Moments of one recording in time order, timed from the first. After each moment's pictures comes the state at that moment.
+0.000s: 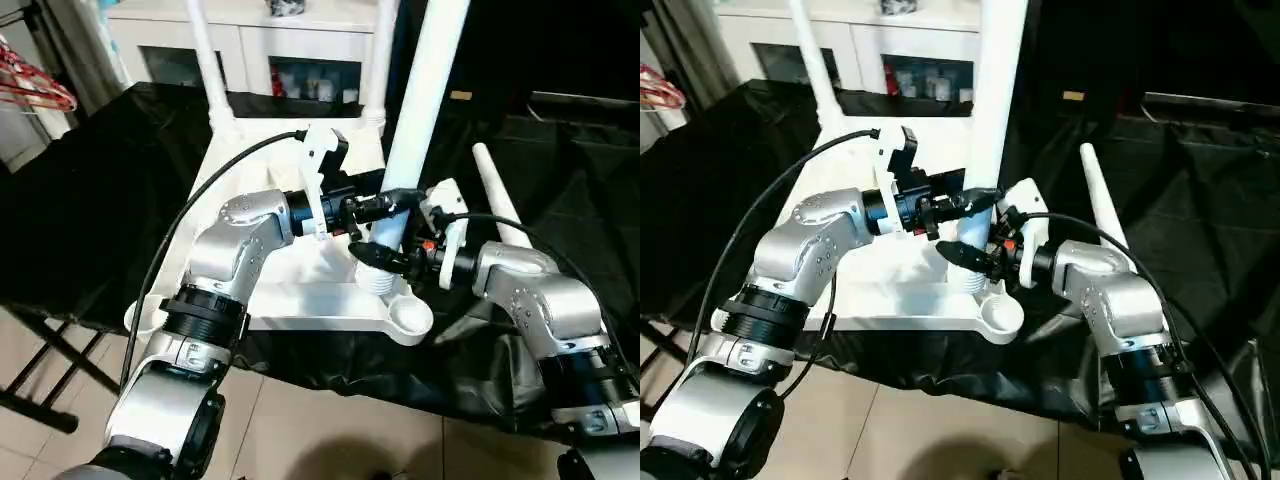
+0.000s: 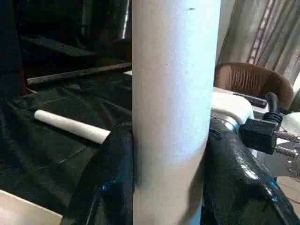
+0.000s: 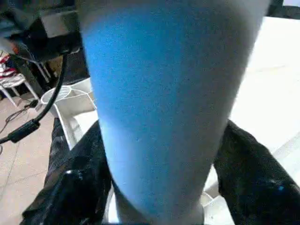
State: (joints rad) left arm -0.79 0.09 -0.08 0.42 -0.35 0.35 -0.98; right arm -0.51 -0.36 0.08 0.20 0.36 0.54 0.89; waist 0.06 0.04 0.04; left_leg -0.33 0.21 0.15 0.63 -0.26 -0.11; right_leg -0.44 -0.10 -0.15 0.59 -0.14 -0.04
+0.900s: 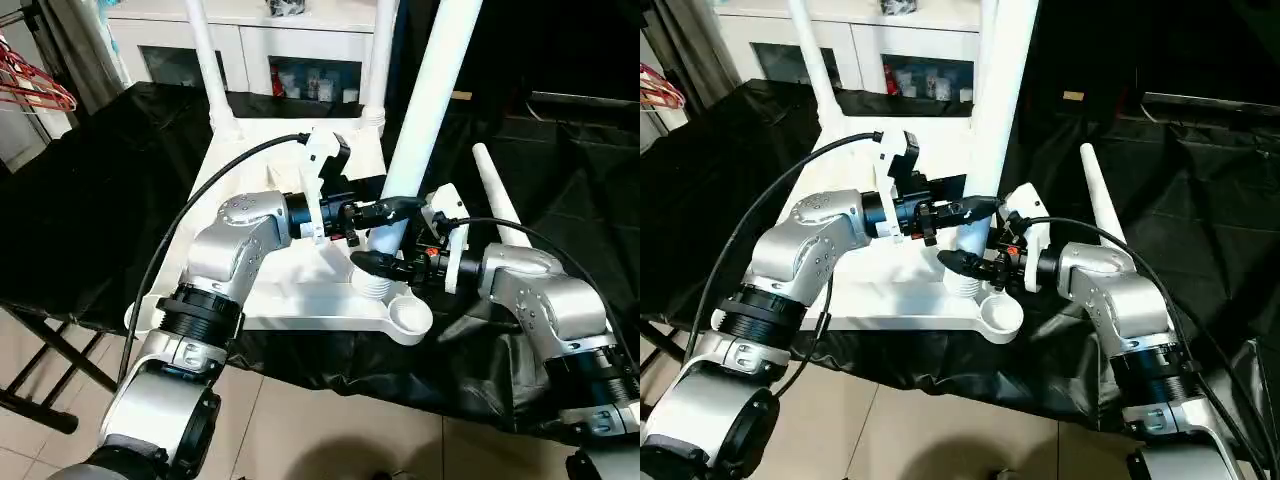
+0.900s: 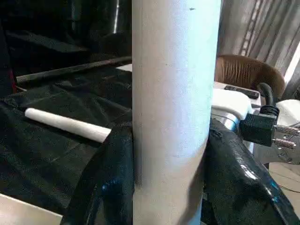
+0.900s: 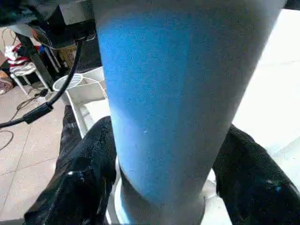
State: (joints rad) left arm -0.79 0.10 -0.10 0.42 -0.35 0.35 -1.02; right arm -0.51 -0.39 0.11 0.20 0.36 0.53 0.96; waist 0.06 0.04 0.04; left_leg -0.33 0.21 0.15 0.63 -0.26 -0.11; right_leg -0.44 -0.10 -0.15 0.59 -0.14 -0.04
